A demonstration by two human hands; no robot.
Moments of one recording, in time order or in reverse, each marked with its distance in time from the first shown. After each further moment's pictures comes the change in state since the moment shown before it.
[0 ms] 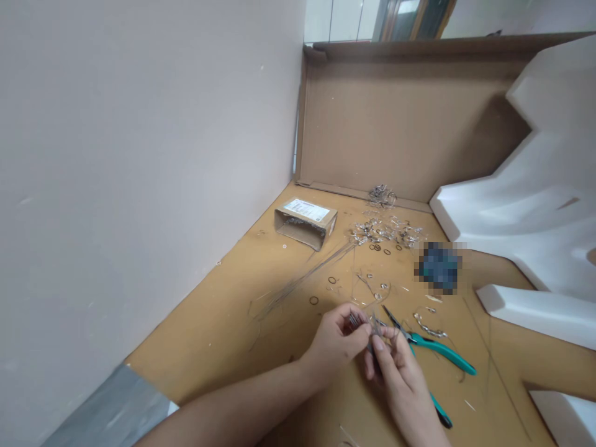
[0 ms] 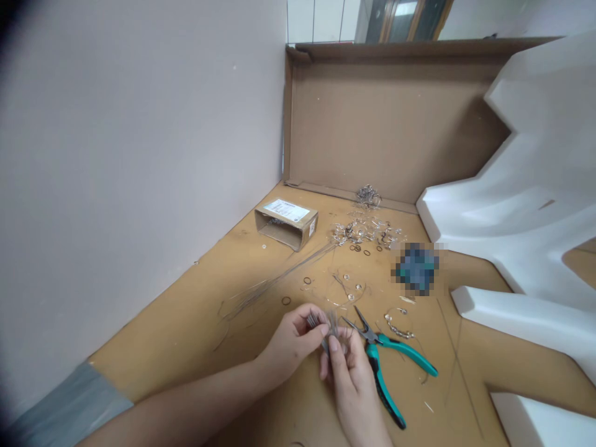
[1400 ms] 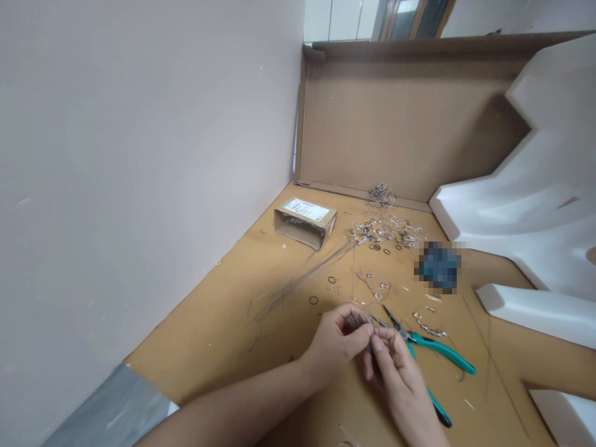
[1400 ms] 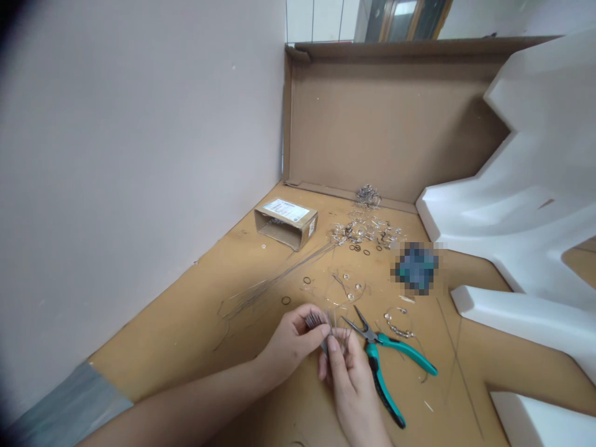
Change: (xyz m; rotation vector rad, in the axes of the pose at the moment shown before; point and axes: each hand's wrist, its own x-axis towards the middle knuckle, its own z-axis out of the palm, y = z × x) left_hand 0.000 -0.002 -0.001 -0.027 -0.055 0.004; right_hand 0.000 -0.005 0.002 -0.021 -0.001 -0.020
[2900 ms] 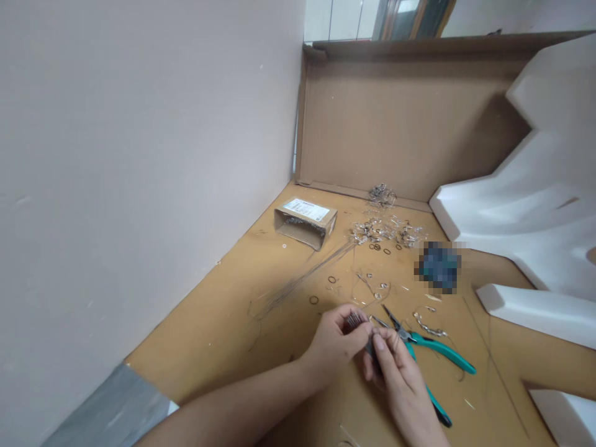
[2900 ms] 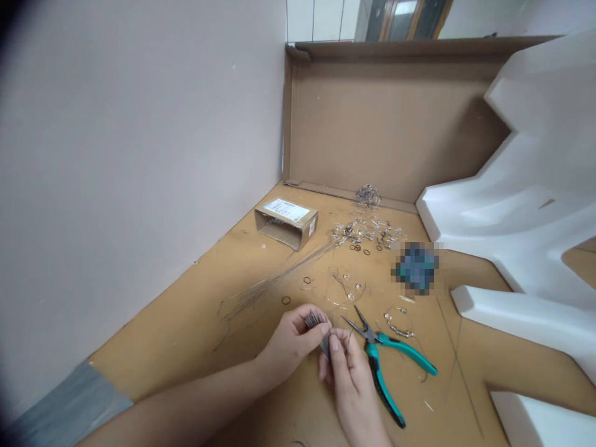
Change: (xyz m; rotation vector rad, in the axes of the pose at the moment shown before) left_hand -0.001 0.005 0.001 0.080 0.106 0.011; right_hand 0.000 0.001 -0.003 -0.048 -0.007 -0.040
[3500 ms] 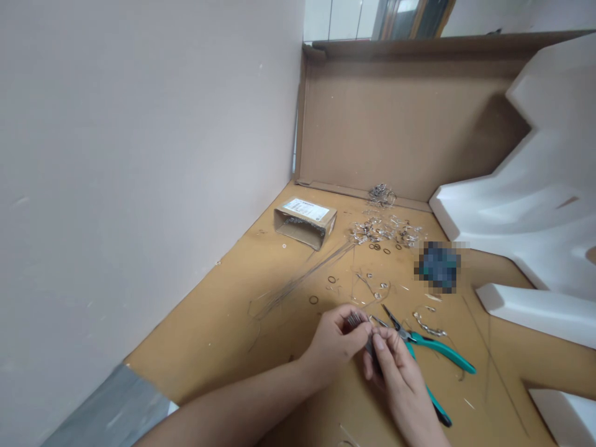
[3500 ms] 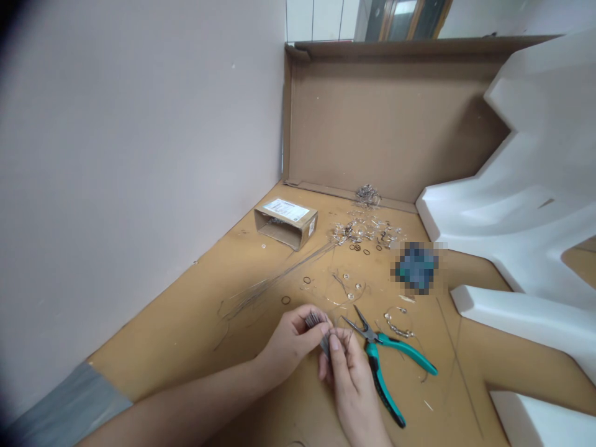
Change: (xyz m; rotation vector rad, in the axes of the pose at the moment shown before) left_hand 0.000 0.000 0.000 0.010 0.017 0.018; right_hand 0.000 0.002 -0.001 -0.008 -0.018 -0.010
